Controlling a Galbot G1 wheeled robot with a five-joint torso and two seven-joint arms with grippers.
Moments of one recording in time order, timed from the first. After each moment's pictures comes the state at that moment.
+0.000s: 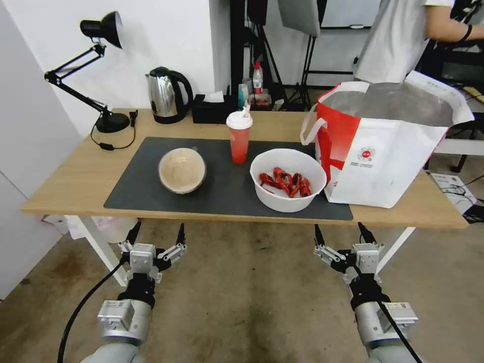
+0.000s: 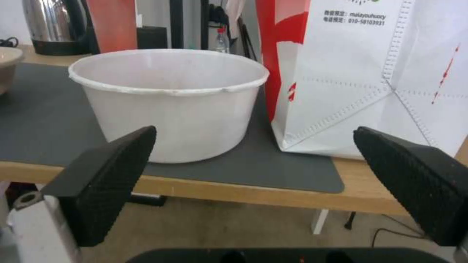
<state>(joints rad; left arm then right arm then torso) 1.80 -1.50 -0.55 -2.30 0.00 0.00 0.00 -1.80 1.50 0.55 2.30 0.00 0.00 0.00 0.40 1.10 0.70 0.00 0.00</state>
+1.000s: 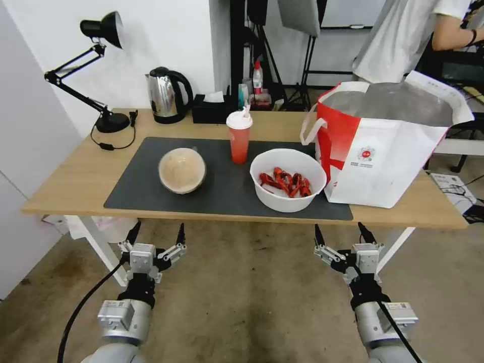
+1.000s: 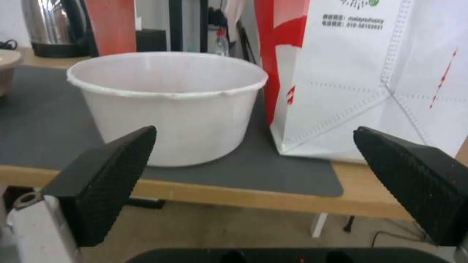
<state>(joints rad) 1.77 -1.50 -0.55 -2.28 0.00 -0.03 0.00 -1.78 1.50 0.54 2.28 -0.01 0.03 0.01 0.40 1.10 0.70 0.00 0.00</state>
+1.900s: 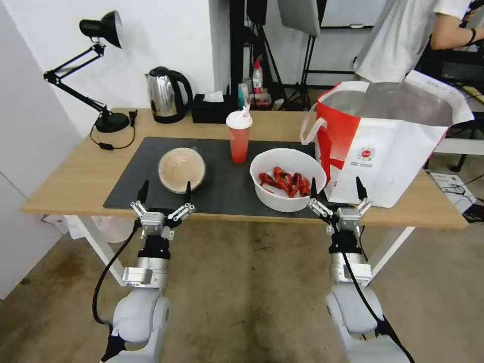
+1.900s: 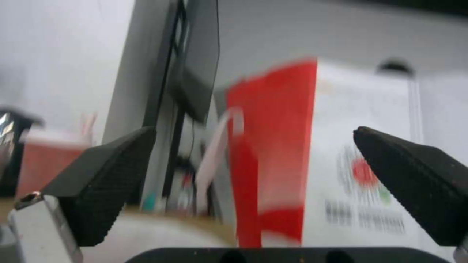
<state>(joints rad) 1.46 -1.55 -0.54 -2.01 -0.02 -0.36 0.05 -1.43 1.45 0.46 1.97 -0.13 0.36 0.20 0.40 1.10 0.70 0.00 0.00</state>
